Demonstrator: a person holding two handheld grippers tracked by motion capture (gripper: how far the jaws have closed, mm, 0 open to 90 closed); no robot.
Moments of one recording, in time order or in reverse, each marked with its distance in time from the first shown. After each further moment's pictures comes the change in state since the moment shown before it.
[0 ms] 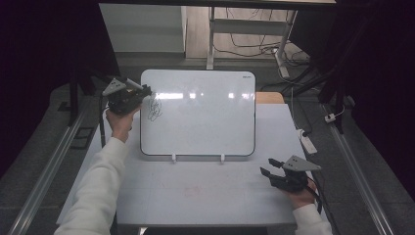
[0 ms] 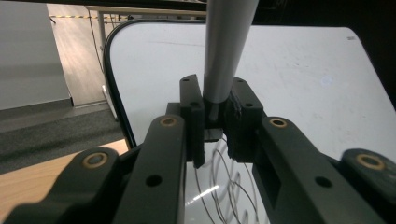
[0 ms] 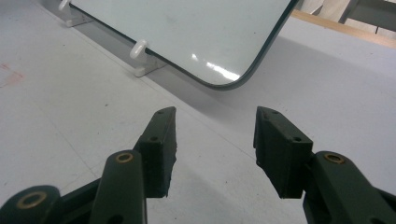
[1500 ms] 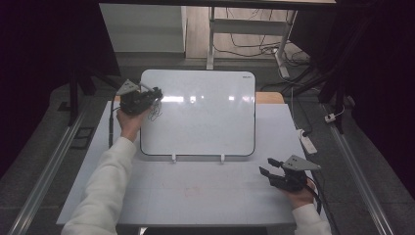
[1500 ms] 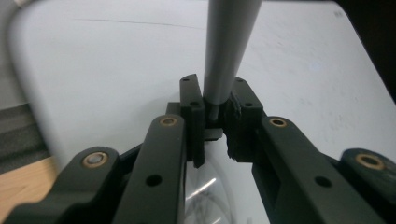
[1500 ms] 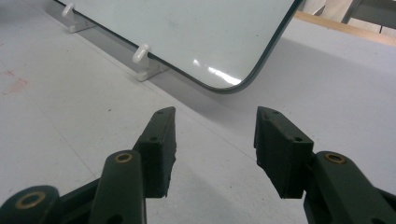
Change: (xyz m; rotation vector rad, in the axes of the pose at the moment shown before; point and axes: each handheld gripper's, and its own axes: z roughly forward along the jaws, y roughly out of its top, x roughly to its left) left arm -0.020 -0.008 0.027 0.048 -0.050 0.071; right arm 0.000 0.001 0.002 -0.011 0.011 0.021
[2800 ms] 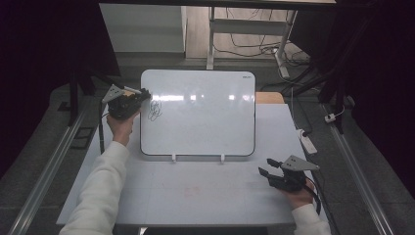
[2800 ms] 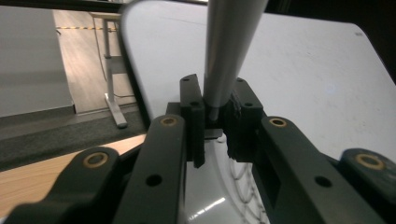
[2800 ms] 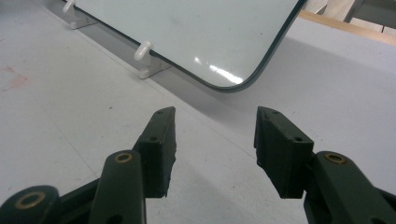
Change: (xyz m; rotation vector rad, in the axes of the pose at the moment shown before) left arm 0.022 -0.022 -0.025 -0.097 0.051 -0.065; right arm 0.002 -0.001 0.002 0.007 0.004 -0.011
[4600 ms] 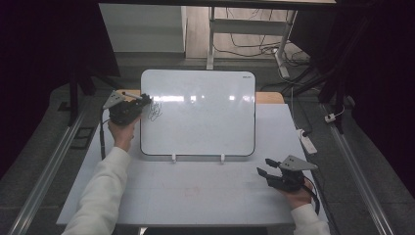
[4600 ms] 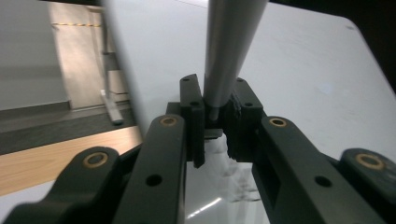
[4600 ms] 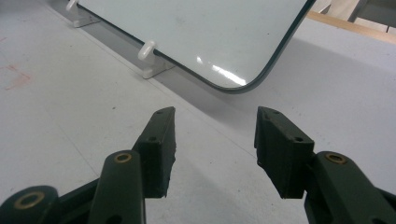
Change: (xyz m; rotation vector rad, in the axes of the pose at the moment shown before) left arm -0.013 -0.015 -0.002 -0.001 -0.010 -0.016; right arm 0.002 0.001 0.004 0.003 0.010 -0.007
